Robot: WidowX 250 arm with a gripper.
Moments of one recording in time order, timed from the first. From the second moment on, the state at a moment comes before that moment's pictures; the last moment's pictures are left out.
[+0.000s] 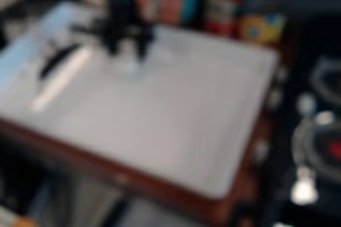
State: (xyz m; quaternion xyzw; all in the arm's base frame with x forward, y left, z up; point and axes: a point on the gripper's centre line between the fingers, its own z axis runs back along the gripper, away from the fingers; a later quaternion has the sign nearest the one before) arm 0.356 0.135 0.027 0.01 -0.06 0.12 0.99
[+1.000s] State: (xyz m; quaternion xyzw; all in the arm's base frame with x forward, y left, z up) arm 0.337 0.218 0.033 0.01 -0.07 0.19 0.98
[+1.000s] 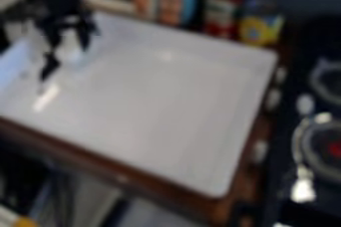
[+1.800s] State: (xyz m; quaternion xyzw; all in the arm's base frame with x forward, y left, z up) arm 0.311 0.185 0.039 -0.03 -0.06 0.13 0.99
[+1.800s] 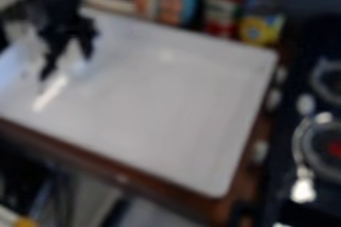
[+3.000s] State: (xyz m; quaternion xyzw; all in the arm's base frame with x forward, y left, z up) arm 0.247 0.037 0.073 0.07 0.00 0.38 0.92
